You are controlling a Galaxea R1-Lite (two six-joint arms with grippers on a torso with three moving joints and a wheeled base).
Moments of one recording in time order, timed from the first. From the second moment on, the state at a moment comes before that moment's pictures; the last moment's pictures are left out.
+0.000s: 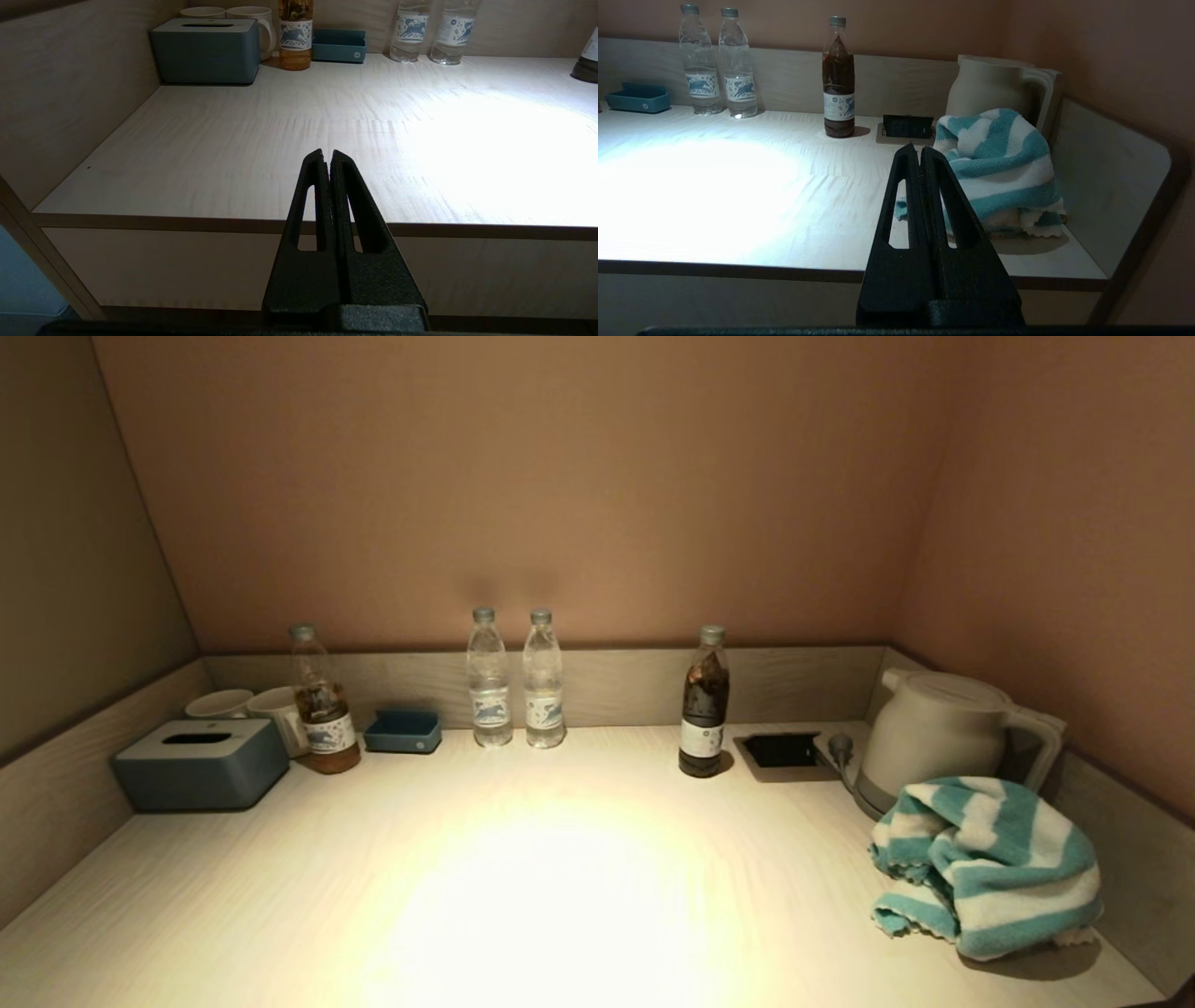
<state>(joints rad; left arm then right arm) 0.02 0.00 0.00 -0.01 0.01 -0.04 0.01 0.00 -0.02 -0.17 0.03 -0.06</state>
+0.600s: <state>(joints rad) 0.02 0.00 0.00 -0.01 0.01 -0.04 0.01 0.00 0.00 -0.10 0.03 -0.06</state>
